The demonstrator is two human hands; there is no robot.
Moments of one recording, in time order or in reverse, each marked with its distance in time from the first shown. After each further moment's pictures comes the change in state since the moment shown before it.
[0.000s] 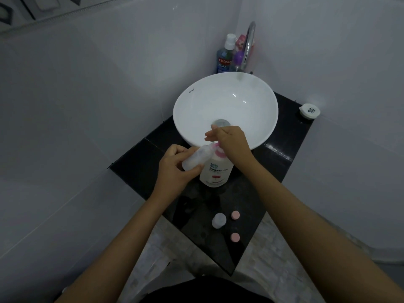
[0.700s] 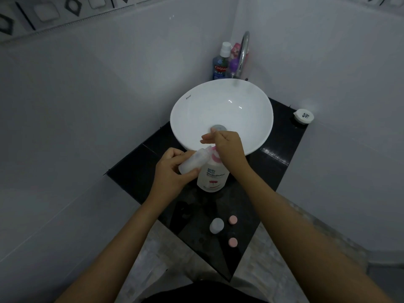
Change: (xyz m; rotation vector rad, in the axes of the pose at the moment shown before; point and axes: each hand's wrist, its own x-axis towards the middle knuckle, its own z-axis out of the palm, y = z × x) left_hand 0.006 0.000 -0.004 -0.055 -0.027 0.006; right_hand 0.002 0.003 0.005 0.099 0.068 0.006
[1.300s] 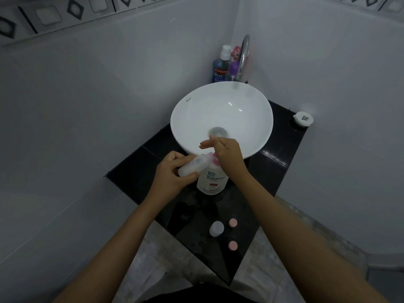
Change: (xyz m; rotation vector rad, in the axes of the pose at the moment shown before) left_hand 0.004 -0.003 -0.005 0.012 -0.077 -0.066; right_hand -0.004 0.012 -0.001 0.005 -0.054 -0.087
